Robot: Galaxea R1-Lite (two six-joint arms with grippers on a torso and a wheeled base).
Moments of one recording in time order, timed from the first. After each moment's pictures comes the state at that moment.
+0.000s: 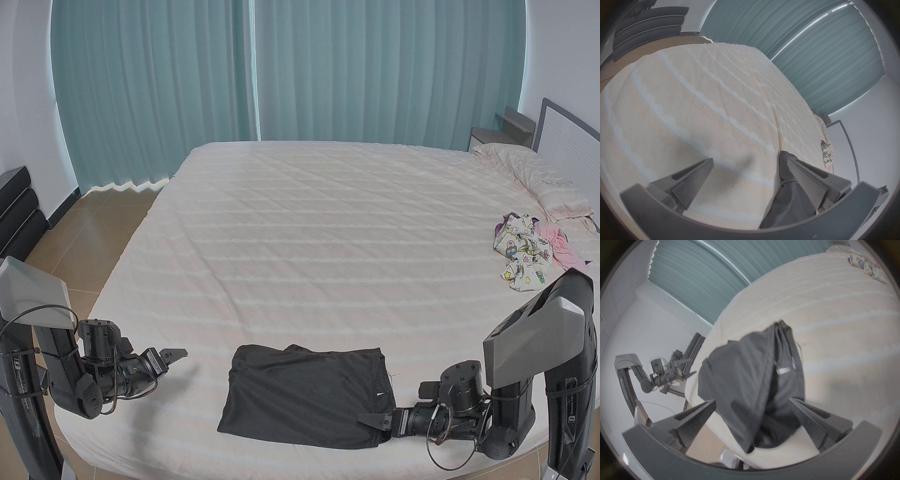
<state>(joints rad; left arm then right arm) 0.03 2.24 -0.30 -1.28 -0.32 -0.64 0.58 2.38 -0.17 -1.55 0.21 0.62</state>
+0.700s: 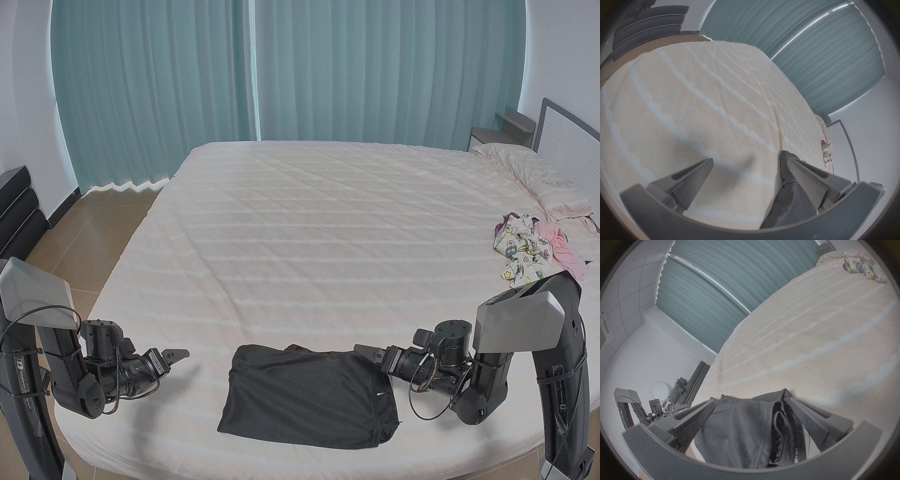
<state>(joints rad) 0.02 2.26 -0.31 -1.28 -0.32 -0.64 0.43 2.50 -0.57 -1.55 0.21 0.69</state>
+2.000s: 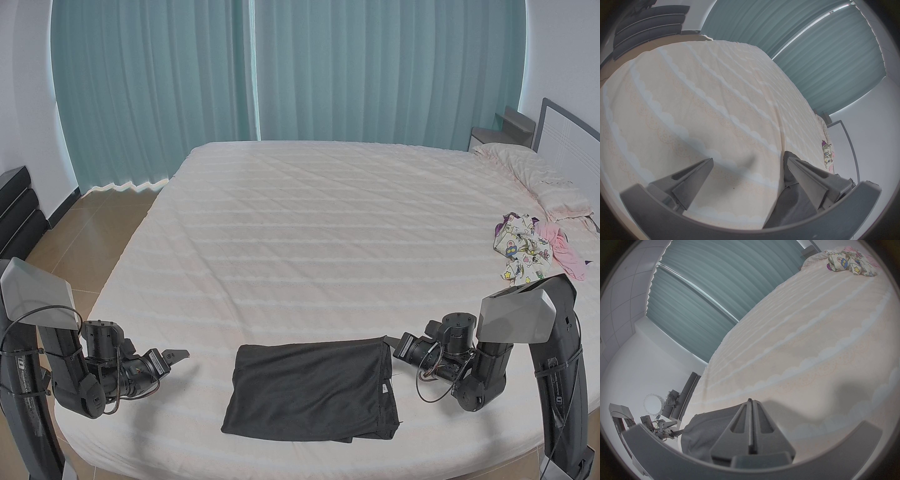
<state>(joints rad) 0.02 2.27 -0.32 -1.28 -0.32 -0.65 0.32 2.57 -0.69 -1.51 0.19 0.72</state>
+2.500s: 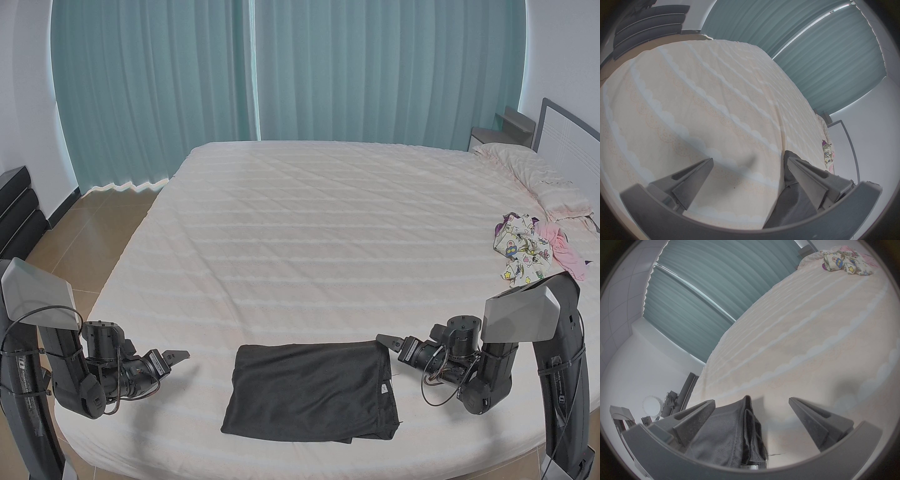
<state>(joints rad) 0.02 2.27 -0.32 -1.28 -0.32 -0.65 0.31 2.55 -0.63 -1.53 0.19 0.73</state>
